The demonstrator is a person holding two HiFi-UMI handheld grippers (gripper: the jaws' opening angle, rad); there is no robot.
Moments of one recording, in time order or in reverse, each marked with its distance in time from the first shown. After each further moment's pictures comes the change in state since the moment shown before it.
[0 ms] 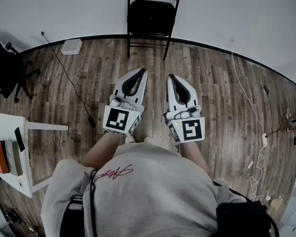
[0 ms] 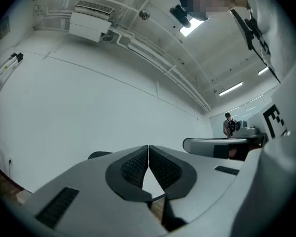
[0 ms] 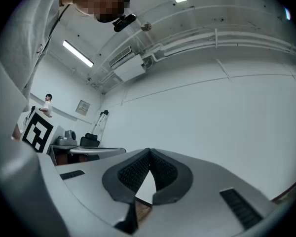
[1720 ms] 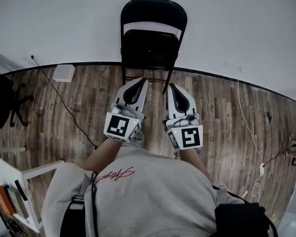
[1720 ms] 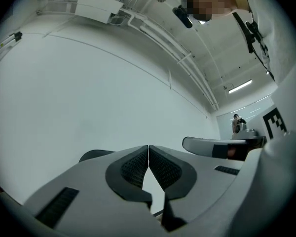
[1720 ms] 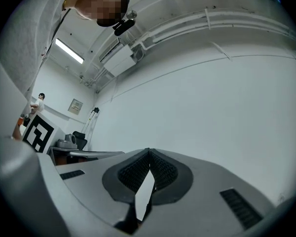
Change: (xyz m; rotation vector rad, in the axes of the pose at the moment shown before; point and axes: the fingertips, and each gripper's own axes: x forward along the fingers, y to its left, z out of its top) left arm 0.284 0.176 -0.094 -0.042 0.015 -0.003; right arm 0.277 -0.184 -0.097 0.033 -0.017 0.015
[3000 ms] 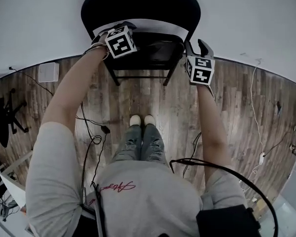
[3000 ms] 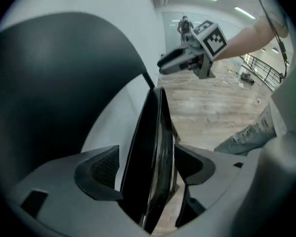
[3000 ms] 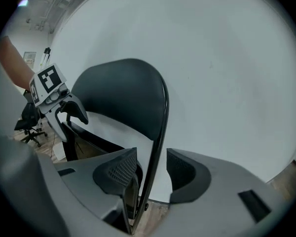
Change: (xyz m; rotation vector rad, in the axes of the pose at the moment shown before) left arm 0.315 0.245 -0.351 0.609 1.185 -0.666; right arm 0.246 -0.355 -0.350 0.023 0.721 -0.294
